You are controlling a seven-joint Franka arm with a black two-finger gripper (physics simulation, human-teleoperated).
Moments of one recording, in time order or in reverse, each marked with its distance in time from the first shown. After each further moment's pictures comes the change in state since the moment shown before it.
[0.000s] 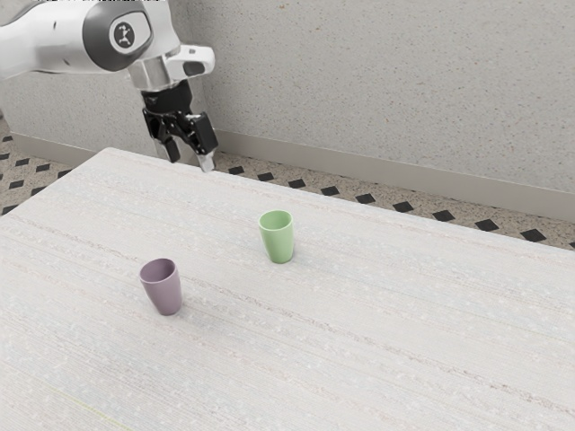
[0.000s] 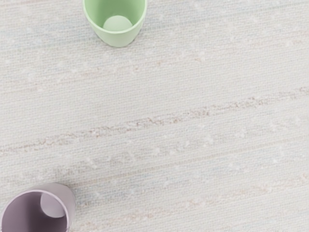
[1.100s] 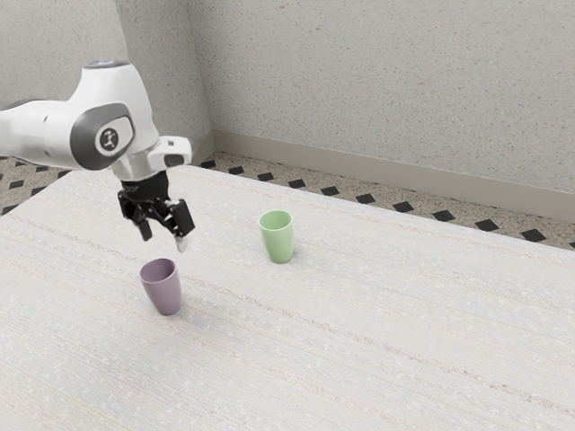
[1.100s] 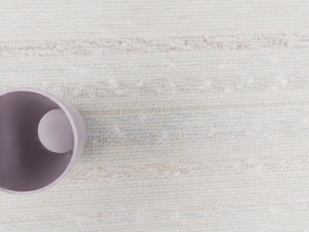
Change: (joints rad) arm 0.039 -0.146 0.010 -0.497 0.060 0.305 -0.098
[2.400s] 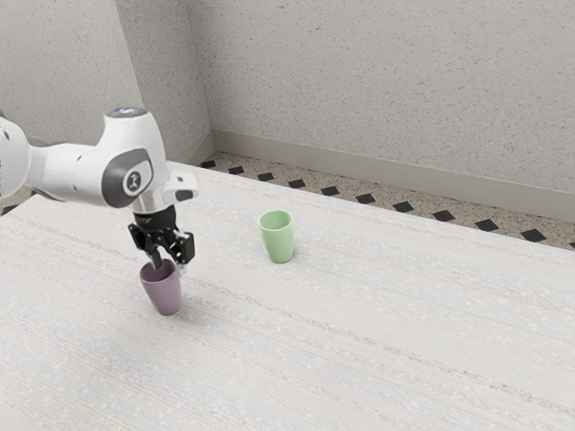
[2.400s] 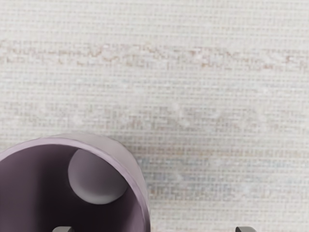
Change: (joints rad) arm 0.058 0.222 0.008 0.005 0.006 0.198 0.001
